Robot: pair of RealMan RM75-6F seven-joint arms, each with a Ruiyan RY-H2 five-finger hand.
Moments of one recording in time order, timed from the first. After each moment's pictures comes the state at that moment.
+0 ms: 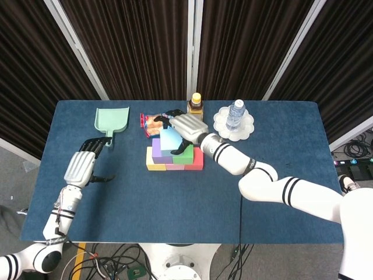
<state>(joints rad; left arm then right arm) -0.48 -1.36 -0.18 -1.66 1.26 1.24 0.05 1.33 -1.33 0.29 -1.37 -0.93 0.43 0.17</state>
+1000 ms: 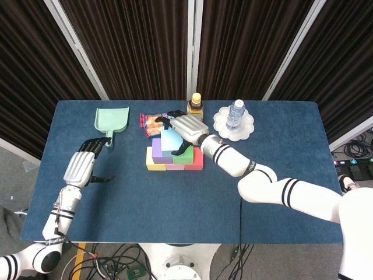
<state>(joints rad) -0.47 -1.36 -0.18 -1.65 1.27 1.23 0.04 1.35 -1.33 0.27 -1.39 -0.85 0.45 0.11</state>
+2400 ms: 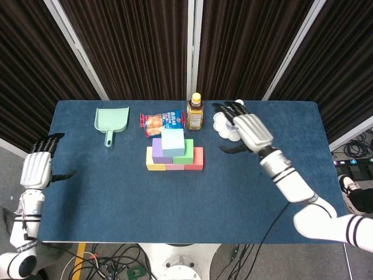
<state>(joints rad) -0.33 -1.29 -0.17 -1.48 1.28 1.37 -0.04 0.87 -1.07 0.22 -1.74 -1.14 0.99 0.17</state>
